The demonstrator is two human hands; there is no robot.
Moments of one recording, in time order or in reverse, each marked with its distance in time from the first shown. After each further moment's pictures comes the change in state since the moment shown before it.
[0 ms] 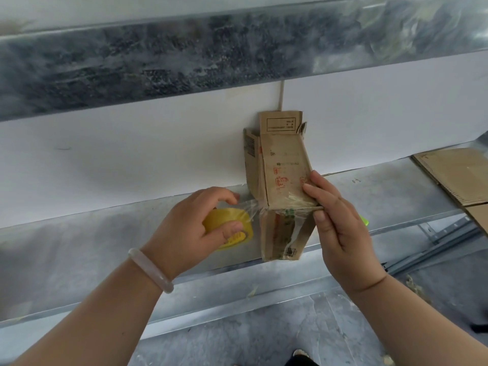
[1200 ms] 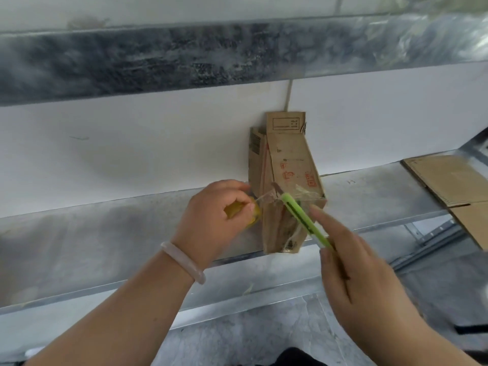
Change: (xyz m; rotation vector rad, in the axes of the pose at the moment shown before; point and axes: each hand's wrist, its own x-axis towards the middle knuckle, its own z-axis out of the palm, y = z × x) left_hand -0.002 0.029 0.009 -0.040 0.177 -0.107; right_hand -0.040 -0.112 -0.032 -0.316 -0.262 0.226
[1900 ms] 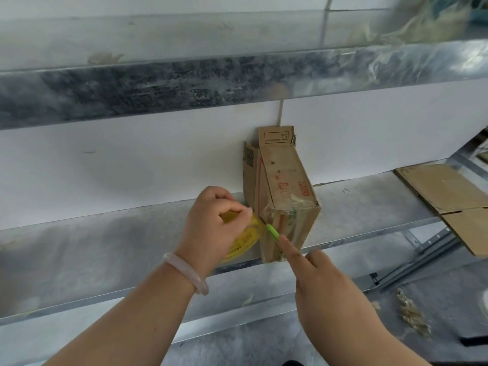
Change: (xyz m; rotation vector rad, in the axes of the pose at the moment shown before) left_hand -0.002 0.009 0.005 -0.066 0.094 -0.143; right_hand 0.002 -0.013 0.022 -0.377 -0.295 0.125
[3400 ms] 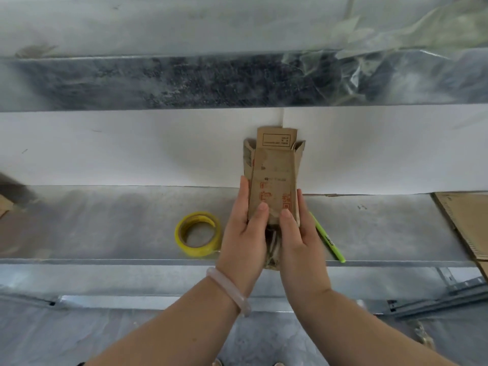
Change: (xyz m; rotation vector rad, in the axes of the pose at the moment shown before) left_hand 0.000 0.076 0.091 -0.830 0.193 -0.406; right_hand 0.088 0.039 0.002 1.560 0.085 0.077
